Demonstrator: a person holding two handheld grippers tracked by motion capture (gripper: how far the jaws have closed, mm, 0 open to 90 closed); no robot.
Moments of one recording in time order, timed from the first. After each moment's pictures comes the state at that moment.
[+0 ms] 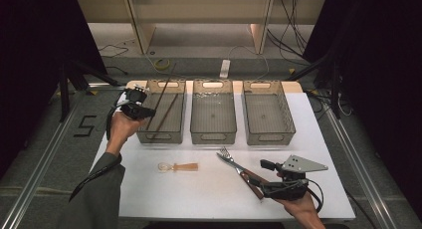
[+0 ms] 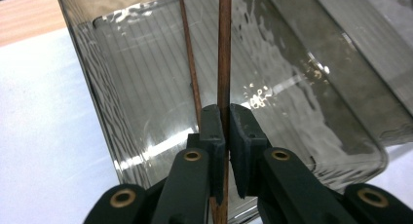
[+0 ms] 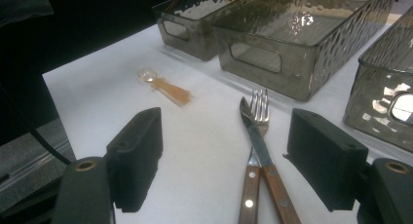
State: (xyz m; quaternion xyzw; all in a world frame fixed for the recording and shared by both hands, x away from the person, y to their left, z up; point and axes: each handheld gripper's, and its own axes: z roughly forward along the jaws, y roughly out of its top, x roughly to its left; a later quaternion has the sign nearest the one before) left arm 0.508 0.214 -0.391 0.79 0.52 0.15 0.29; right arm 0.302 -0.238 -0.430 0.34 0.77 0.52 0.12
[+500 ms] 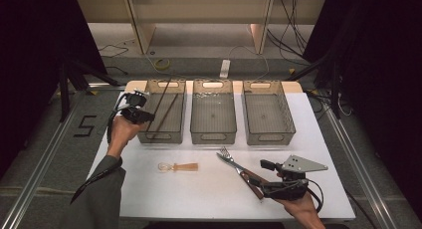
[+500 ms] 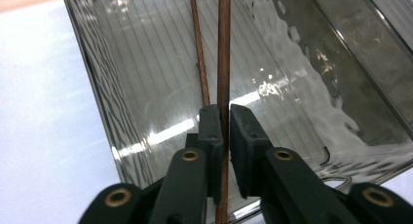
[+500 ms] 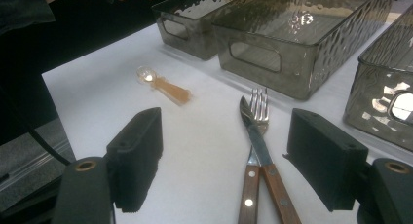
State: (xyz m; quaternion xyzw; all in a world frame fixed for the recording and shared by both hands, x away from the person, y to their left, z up) left arm 0.508 0.215 -0.406 0.78 0.54 0.14 0.28; right arm 0.303 -0.239 -0.430 0.34 0.77 0.52 0.12
